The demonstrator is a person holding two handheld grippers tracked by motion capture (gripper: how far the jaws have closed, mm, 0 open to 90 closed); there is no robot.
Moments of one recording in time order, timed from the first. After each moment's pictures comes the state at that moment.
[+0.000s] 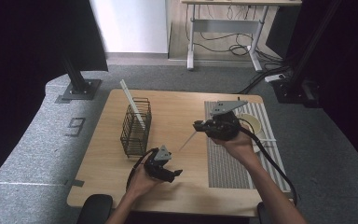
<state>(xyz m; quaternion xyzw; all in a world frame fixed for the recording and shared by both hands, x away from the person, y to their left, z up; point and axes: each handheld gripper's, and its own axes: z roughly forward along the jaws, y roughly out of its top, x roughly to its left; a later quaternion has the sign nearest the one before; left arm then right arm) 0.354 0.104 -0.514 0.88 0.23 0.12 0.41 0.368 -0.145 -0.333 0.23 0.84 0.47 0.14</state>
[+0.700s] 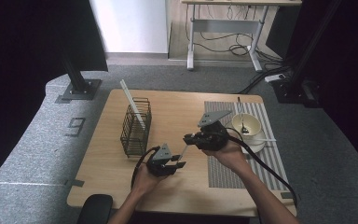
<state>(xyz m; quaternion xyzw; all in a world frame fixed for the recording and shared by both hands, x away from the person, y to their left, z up) 0.353 0.099 -0.509 0.85 0.21 0.10 0.47 0.358 -0.118 -0.358 0.21 0.86 0.45 0.09</state>
